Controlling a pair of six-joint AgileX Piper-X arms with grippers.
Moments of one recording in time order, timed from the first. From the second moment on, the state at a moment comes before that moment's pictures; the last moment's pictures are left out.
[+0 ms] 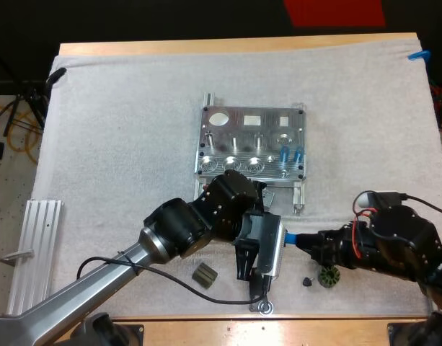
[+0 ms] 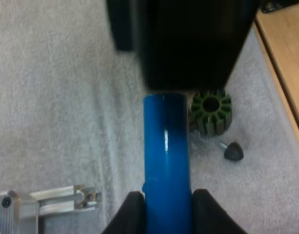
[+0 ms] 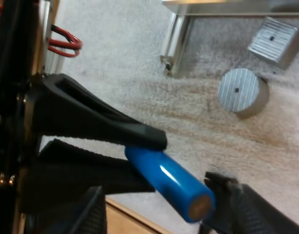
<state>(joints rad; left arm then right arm) -0.88 1.25 -1.01 0.76 0.42 -1.00 0.77 0.73 -0.76 0.81 -0.24 -1.13</state>
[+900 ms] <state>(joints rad) -0.88 1.25 -1.01 0.75 0.43 -1.00 0.77 0.81 -0.76 0.77 -0.26 -1.12</state>
